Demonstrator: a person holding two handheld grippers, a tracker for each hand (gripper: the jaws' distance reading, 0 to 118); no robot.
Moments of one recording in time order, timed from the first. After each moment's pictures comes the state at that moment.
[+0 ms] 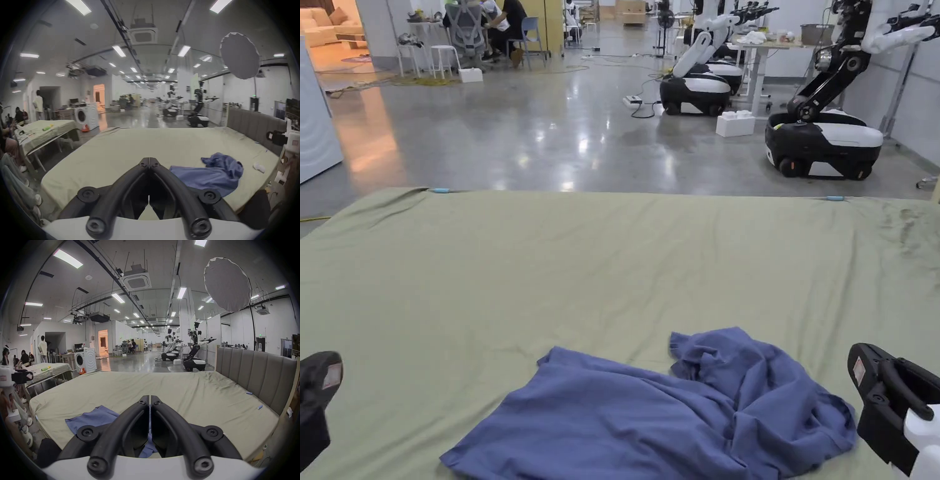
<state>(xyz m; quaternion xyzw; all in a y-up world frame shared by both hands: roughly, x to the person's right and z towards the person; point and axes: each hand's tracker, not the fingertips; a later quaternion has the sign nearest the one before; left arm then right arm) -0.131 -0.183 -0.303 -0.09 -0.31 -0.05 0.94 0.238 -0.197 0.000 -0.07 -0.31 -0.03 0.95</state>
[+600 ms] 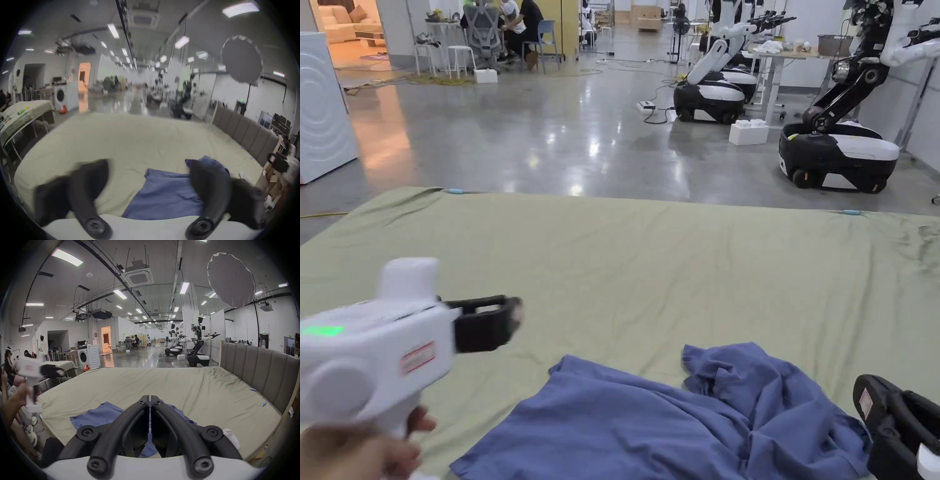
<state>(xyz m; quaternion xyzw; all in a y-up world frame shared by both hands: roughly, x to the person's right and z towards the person) 0.040 -0.199 -0.437 -0.24 -0.43 -0.03 0.87 0.235 -0.200 -0.010 -0.09 -0.29 -0.05 0.95</state>
